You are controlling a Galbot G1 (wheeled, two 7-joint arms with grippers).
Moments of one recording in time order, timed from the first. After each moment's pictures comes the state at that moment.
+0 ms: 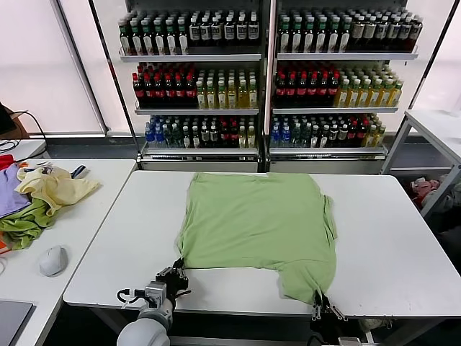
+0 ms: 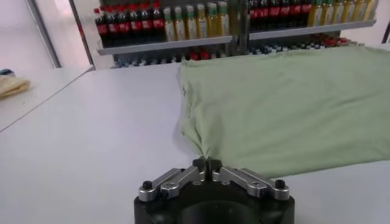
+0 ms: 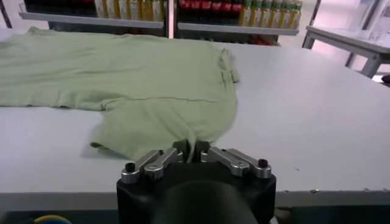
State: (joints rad) left arm 1.34 -1.23 -0.24 -1.96 -0.31 0.57 -0.28; right arm -1.73 1.35 0.47 2.17 0.16 -0.29 0.20
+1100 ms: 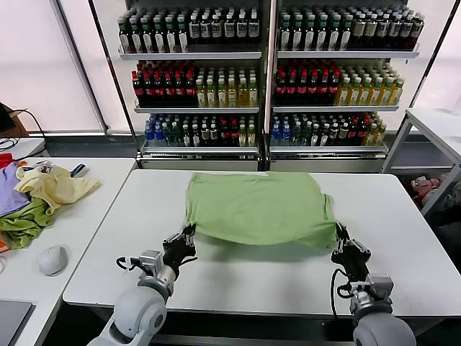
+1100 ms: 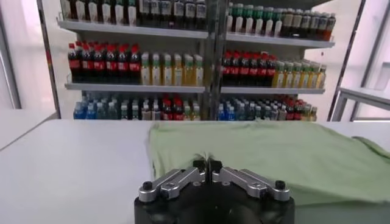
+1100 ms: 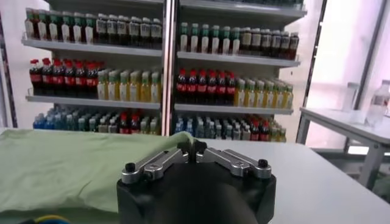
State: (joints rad) left arm 1.11 -1.20 -0.21 -1.93 -0.47 0.44 -0.24; right arm -1.28 1.16 0.52 2.00 0.30 -0.27 0.17
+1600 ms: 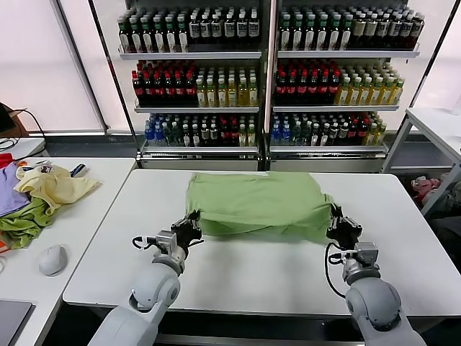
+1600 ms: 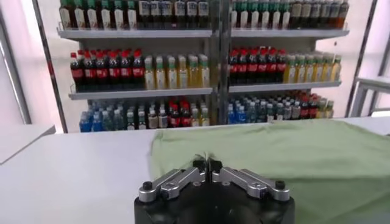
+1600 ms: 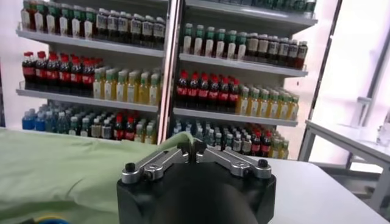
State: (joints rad) left arm 0.94 -1.24 -0.13 -1.74 -0.39 0.44 -0.27; right arm -1.11 1.17 0.42 1.81 0.24 -0.27 0.16
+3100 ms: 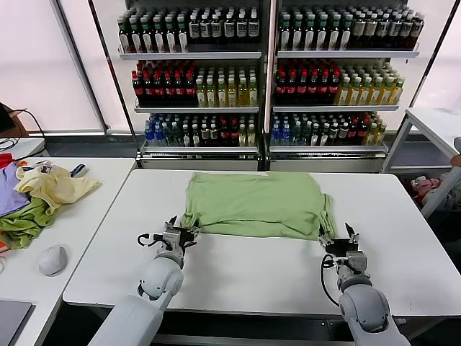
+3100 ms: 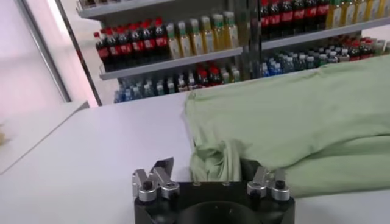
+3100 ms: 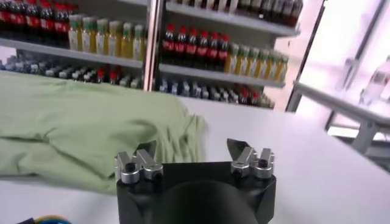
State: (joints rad) left arm 0.89 -1.24 -0.10 -1.58 -0.35 0.50 -0.32; right arm -1.17 1.22 0.46 1.73 0.28 -0.38 0.16
